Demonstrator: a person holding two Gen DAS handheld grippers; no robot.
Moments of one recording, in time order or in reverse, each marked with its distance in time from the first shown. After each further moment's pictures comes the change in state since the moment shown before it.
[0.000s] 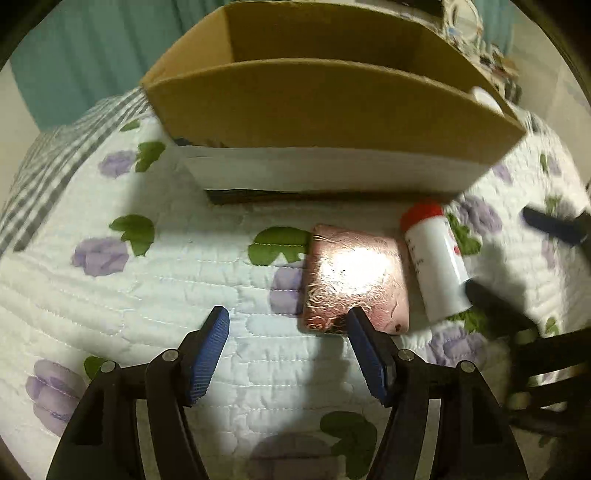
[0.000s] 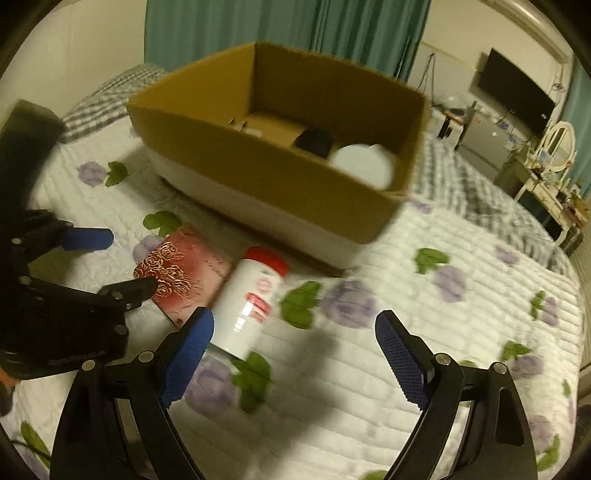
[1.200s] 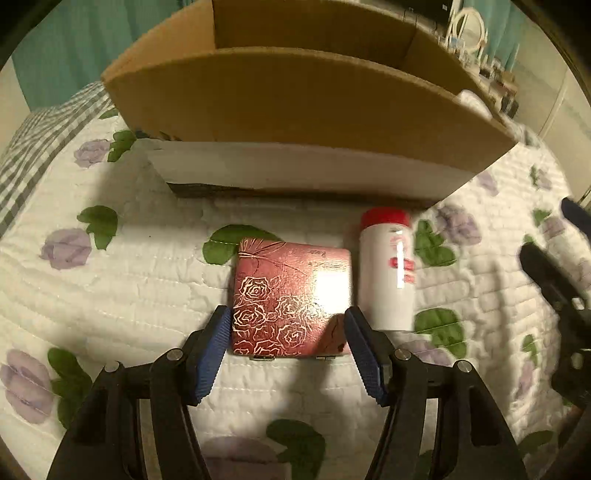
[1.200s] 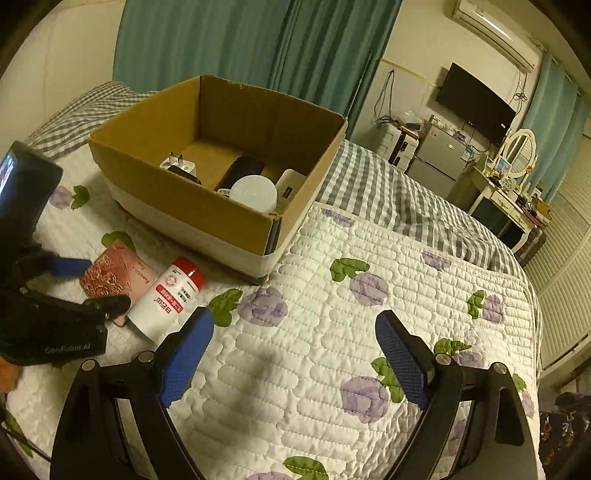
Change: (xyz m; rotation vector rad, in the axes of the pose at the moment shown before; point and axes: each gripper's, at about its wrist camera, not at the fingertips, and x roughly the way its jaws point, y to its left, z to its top) left arm 0.005 -0.012 0.009 -0.059 0.009 -0.090; right arm -0.049 -0.039 -0.010 0.023 -0.112 -0.188
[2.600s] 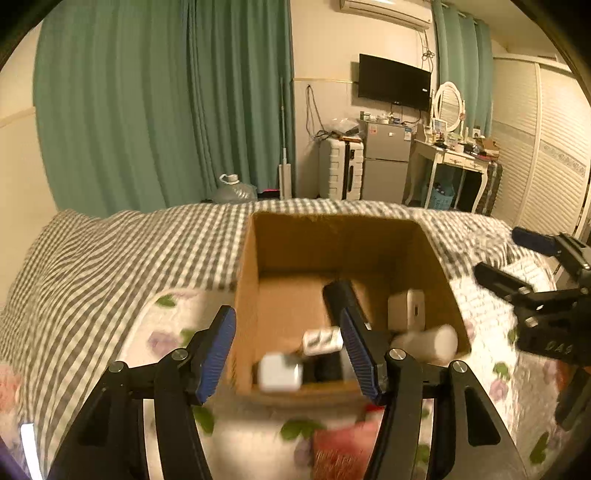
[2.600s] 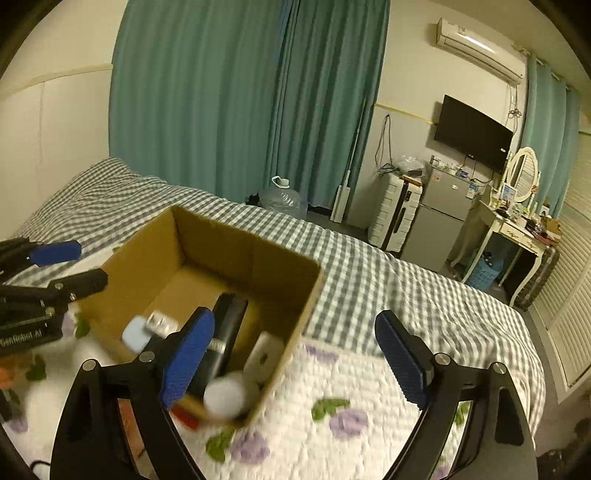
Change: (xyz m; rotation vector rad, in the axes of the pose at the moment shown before) left arm -0.106 0.031 0.089 0.055 -0.422 0.049; right arm -0.024 -0.043 0.099 0.084 -0.216 0.064
